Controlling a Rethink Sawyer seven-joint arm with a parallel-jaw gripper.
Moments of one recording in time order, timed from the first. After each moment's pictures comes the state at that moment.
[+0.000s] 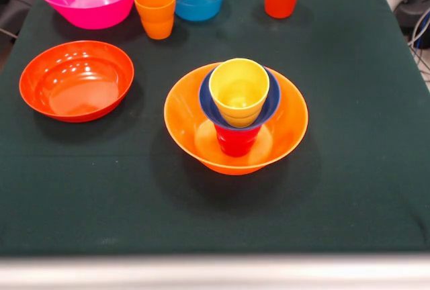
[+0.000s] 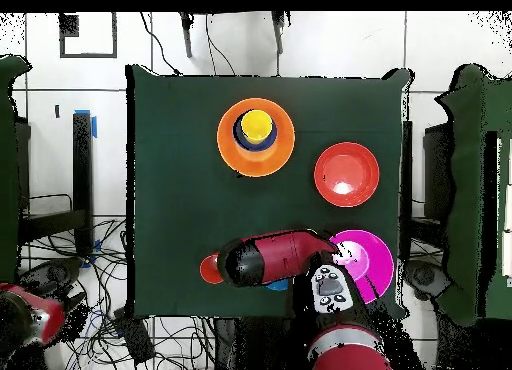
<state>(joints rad) -0.26 -0.63 0.03 1.92 -0.48 0.41 1.48</state>
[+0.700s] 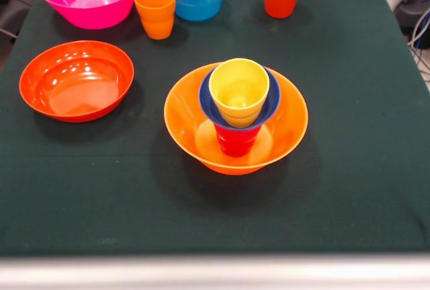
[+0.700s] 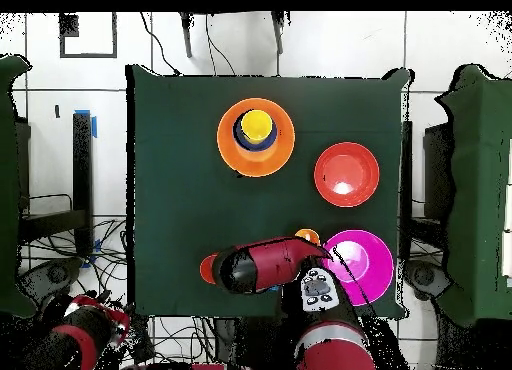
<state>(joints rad) -0.22 -0.60 0.00 1.94 -0.46 0.39 1.58</state>
